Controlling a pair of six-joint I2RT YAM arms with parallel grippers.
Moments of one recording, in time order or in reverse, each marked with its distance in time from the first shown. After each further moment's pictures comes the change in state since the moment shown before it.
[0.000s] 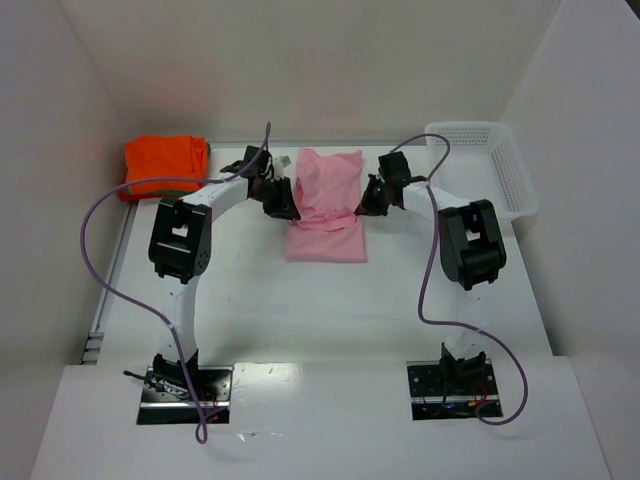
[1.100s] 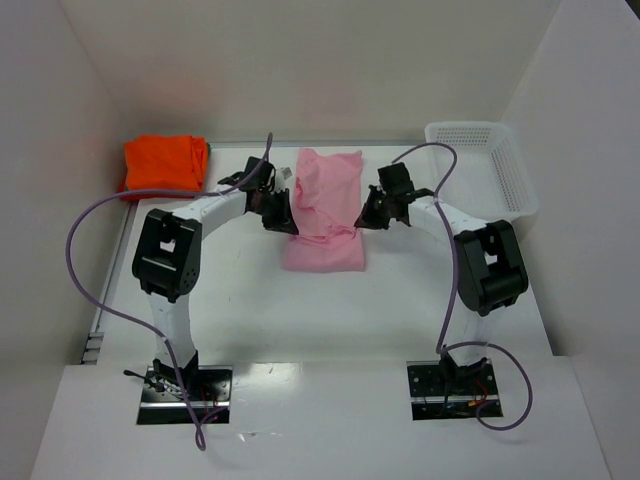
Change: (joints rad) left arm -0.060 -0.217 -0.238 0.018 -0.085 -0.056; right arm 0.062 -0.255 -0.225 -0.023 0.039 0.064
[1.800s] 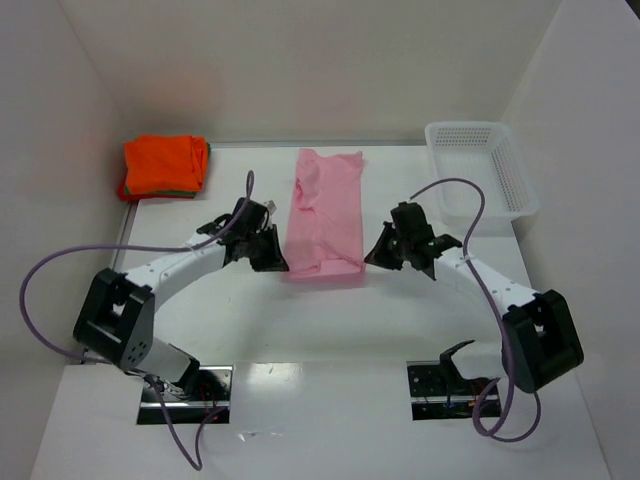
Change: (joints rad) left arm -0.165 -0.553 -0.532 0.048 -0.214 -0.282; right arm 0.126 -0.505 -0.437 -0.027 0.080 0.152
